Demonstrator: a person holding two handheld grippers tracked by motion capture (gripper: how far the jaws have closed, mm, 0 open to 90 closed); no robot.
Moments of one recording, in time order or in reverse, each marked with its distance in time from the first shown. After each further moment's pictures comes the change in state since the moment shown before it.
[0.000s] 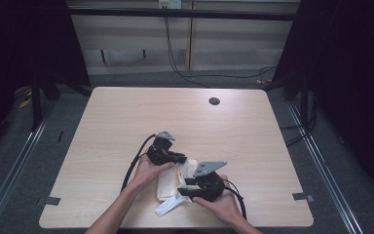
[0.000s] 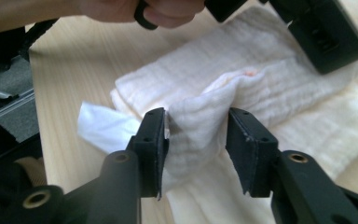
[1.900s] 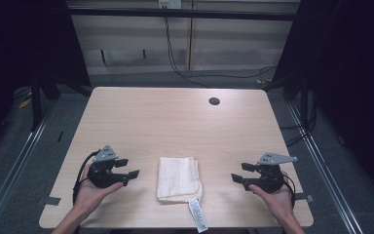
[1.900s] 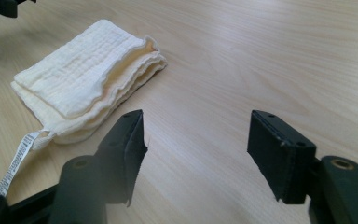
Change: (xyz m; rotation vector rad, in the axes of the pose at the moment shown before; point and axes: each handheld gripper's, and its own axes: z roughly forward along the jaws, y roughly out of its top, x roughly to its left) left arm -0.005 -0.097 -0.148 -0.086 0.315 0.018; right arm -0.076 -0.059 -0.121 -0.131 -0.230 0.178
